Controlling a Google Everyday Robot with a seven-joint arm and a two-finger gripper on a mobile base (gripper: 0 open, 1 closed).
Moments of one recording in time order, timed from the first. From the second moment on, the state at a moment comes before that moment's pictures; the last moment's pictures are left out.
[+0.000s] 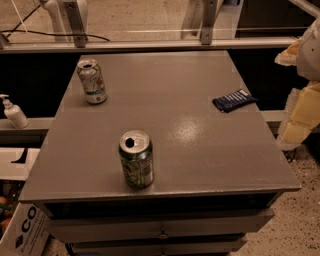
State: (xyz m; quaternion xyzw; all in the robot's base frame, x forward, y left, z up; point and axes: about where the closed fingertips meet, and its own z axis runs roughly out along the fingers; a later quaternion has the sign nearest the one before) arm 0.438 -0.217 0.976 -0.60 0.78 -0.03 0.16
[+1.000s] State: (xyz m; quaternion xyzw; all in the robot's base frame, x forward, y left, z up) arm 0.437 -0.202 0.955 -0.58 0.79 0.03 0.19
